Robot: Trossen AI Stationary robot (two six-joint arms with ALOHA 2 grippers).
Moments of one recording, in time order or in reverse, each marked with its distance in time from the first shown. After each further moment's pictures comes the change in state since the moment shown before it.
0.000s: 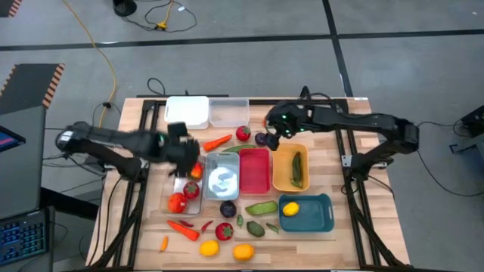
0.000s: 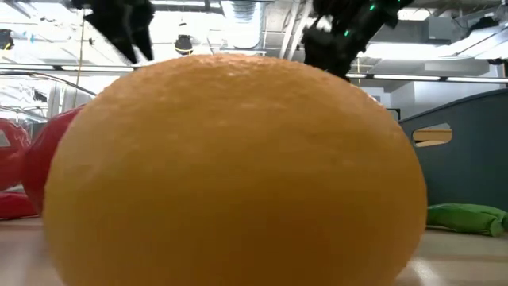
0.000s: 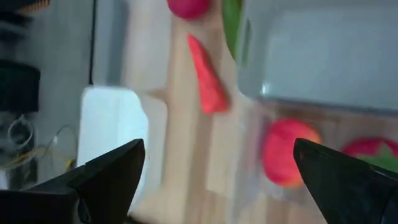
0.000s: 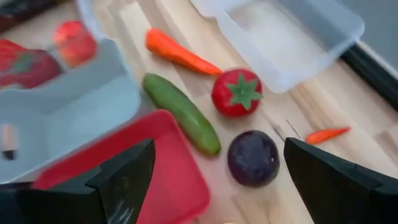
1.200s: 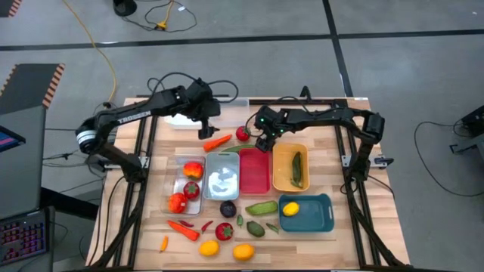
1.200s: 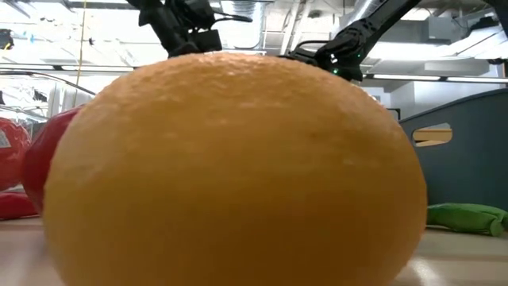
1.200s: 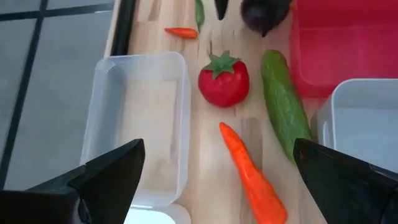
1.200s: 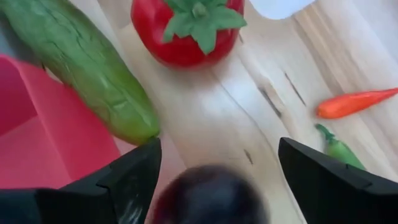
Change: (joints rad) left arm 0.680 0.204 0.000 0.545 0.642 0.604; right arm -0.070 0.359 0.039 0.051 -0.007 -0.096
